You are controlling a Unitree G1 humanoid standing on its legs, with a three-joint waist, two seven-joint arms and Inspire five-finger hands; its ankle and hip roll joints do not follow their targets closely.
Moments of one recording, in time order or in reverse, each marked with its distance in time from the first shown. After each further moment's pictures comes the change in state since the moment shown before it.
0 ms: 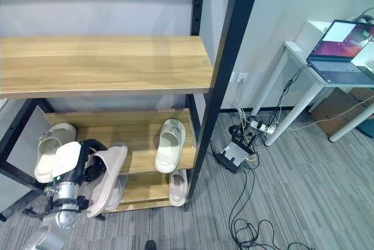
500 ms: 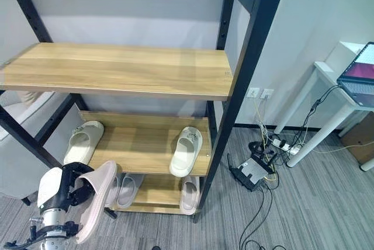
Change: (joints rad) left arm 0.177 -0.025 0.042 -0.019 -0.104 -0.066 0.015; right arm 0.036 -0.007 -0.005 0.011 0.000 0.002 -0.008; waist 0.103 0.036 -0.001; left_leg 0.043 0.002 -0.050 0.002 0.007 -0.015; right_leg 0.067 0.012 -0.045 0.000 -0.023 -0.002
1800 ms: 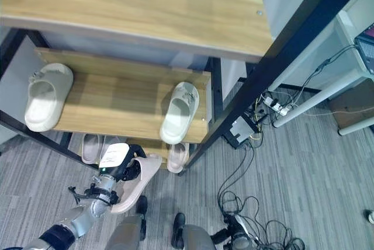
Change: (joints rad) left arm -0.619 0.035 -0.549 0.374 0.150 0.014 0.039; right arm -0.305 -0.006 0.144 -0.033 -0.002 -0.050 -0.082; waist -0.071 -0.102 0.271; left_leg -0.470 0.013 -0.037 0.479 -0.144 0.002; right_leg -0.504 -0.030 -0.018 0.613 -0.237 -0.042
